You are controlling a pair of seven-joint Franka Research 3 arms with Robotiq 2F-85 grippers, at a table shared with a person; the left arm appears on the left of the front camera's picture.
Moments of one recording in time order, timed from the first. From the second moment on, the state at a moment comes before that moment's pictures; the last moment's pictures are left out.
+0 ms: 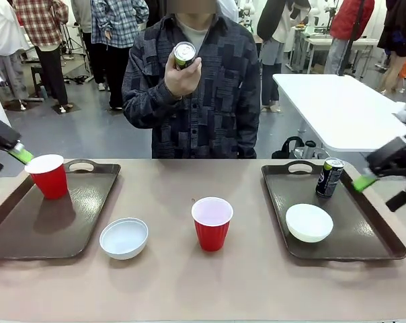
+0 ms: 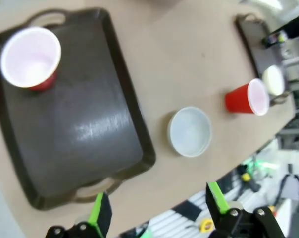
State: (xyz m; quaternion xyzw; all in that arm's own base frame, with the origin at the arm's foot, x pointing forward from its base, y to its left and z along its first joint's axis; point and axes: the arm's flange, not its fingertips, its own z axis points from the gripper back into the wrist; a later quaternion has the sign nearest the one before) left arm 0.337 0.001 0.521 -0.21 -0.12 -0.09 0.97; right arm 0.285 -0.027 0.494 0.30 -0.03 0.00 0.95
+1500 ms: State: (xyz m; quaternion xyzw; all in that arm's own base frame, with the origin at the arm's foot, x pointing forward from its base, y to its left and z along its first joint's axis) left arm 0.289 -0.059 0.490 -0.07 -0.02 -0.25 0.97; right arm 0.296 -0.091 0.444 0.45 -0.07 0.03 0.89
